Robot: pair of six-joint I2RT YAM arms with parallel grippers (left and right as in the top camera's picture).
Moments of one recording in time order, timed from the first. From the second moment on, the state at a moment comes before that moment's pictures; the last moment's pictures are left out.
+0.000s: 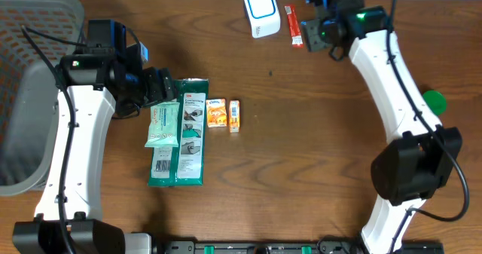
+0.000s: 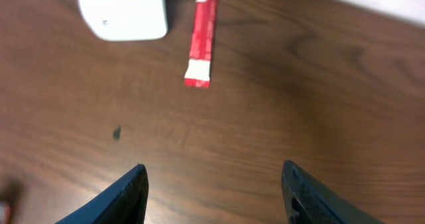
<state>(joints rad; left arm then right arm) 0.02 1.54 1.48 -1.20 0.25 -0.27 0.22 2.01 1.92 -0.88 0.05 -0.03</state>
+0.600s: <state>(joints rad) 0.02 1.54 1.48 -1.20 0.25 -0.27 0.20 2.45 1.88 -0.32 -0.03 0.05</state>
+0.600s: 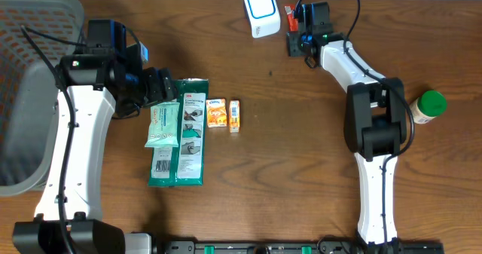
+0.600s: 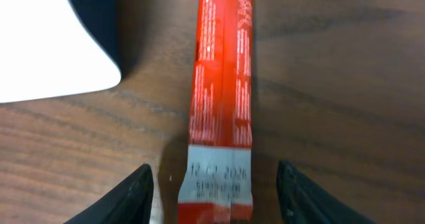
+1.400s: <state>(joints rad) 0.02 1.55 1.48 -1.20 0.25 -0.27 0.09 1.94 1.90 -1.46 0.12 0.06</state>
